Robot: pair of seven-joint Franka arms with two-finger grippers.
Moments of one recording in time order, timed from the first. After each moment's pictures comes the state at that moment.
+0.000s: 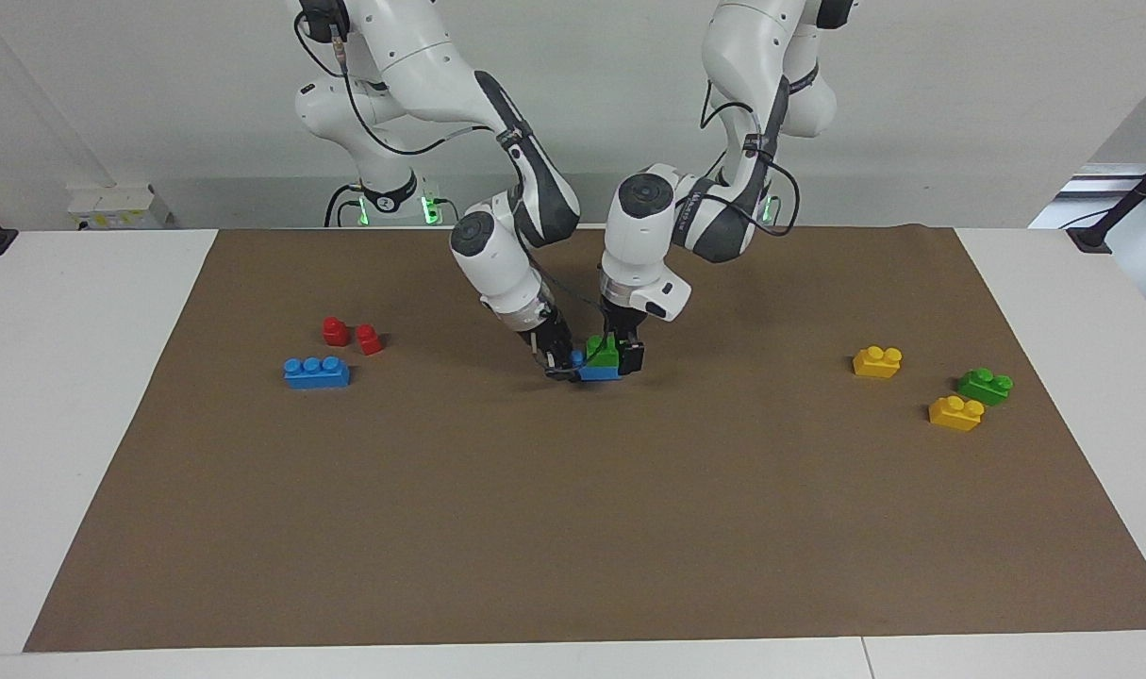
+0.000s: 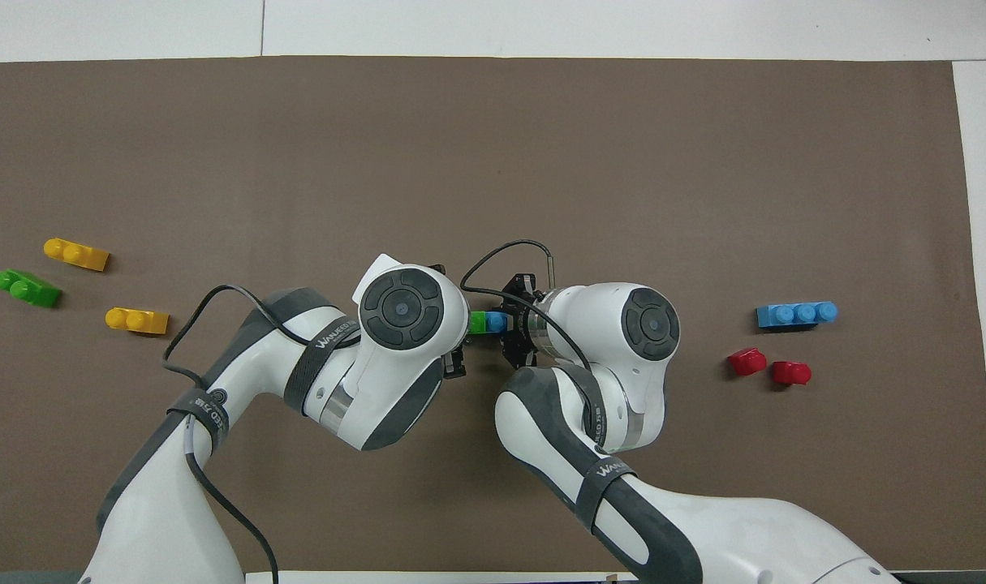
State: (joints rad) left arm -0.59 0.24 -0.08 -2.01 0.01 2.31 -2.37; right arm 0.54 0.33 0.07 -2.12 0.64 2.68 1.63
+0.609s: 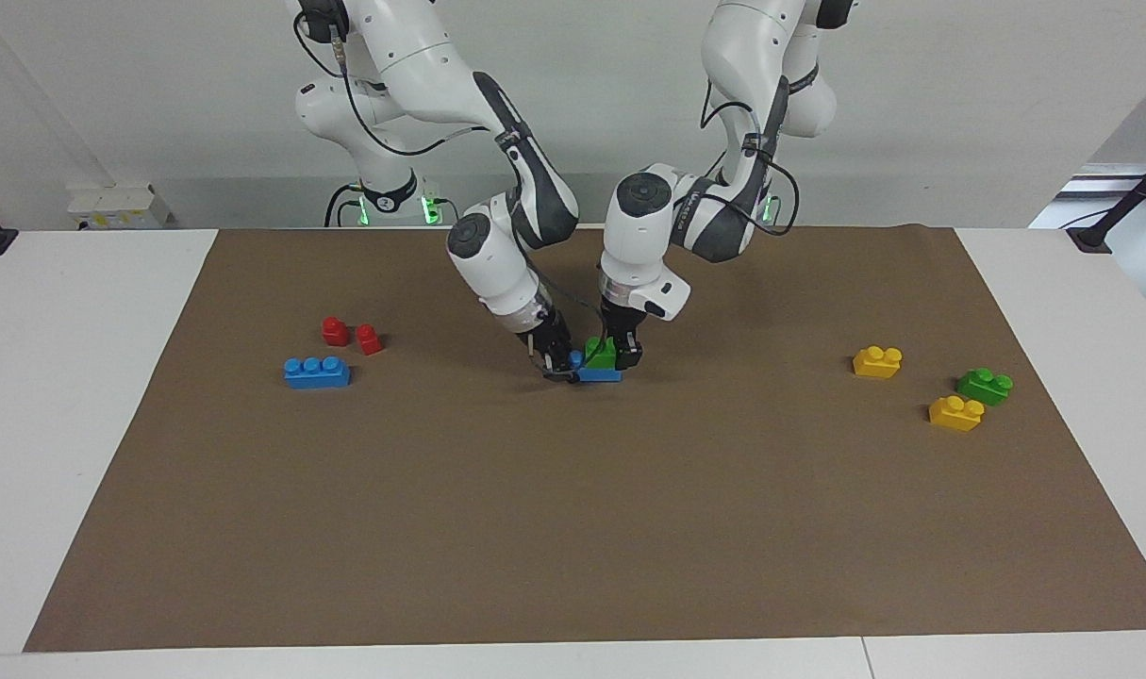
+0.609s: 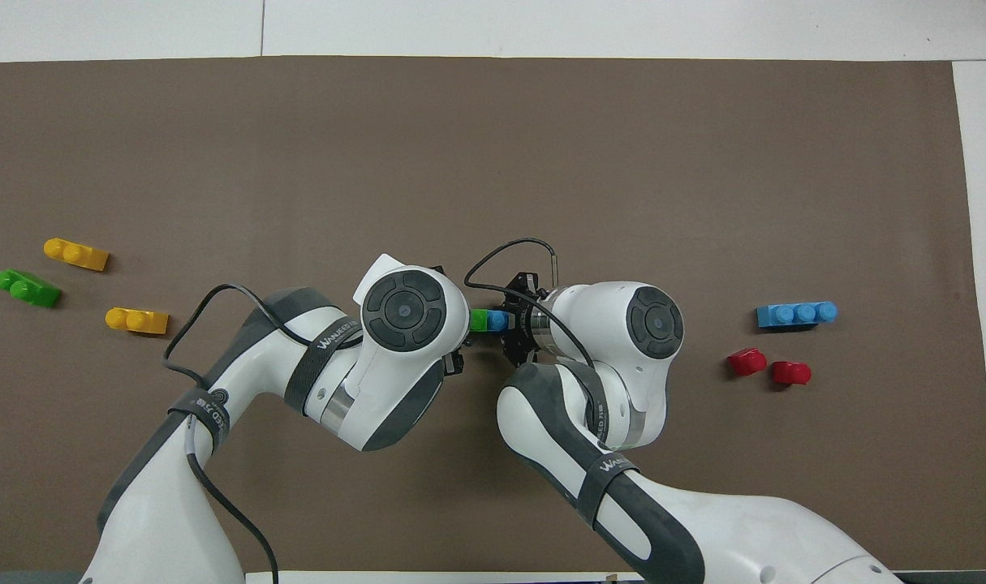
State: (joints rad) left arm -0.60 0.24 -0.08 -2.01 0.04 2.31 -2.37; right arm 0.53 0.33 0.07 -2.12 0.67 2.68 1.63
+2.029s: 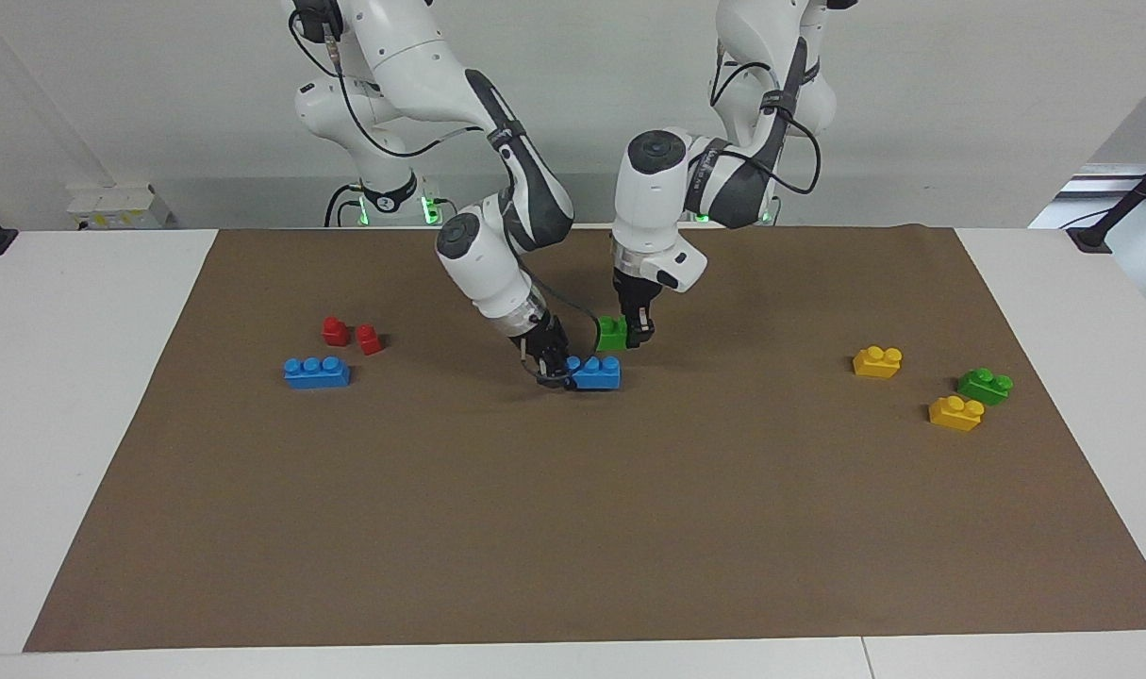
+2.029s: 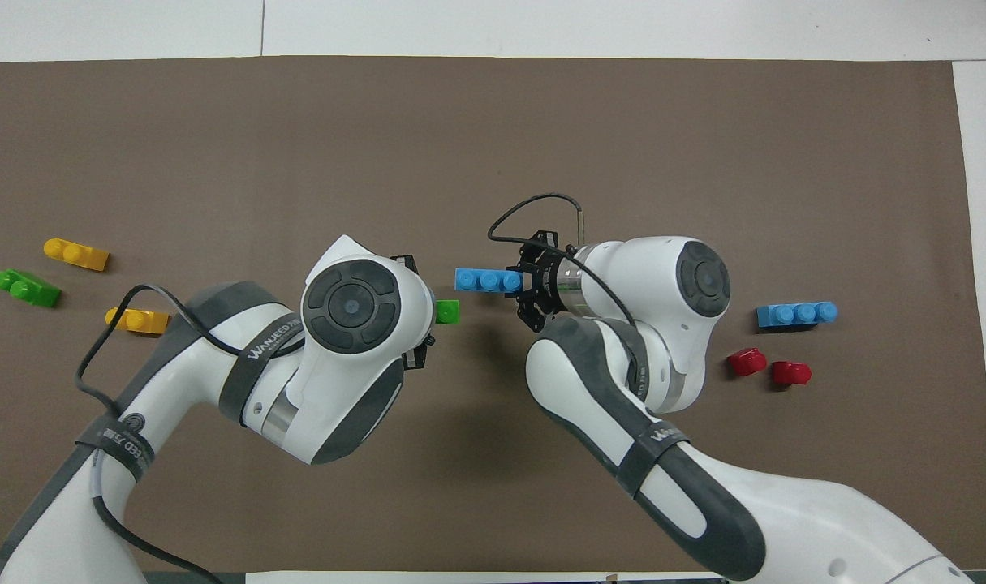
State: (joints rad) left arm -0.53 0.11 -0.07 -2.01 0.06 2.19 -2.23; right arm 0.42 0.28 0.06 -2.00 0.67 2.55 1.57
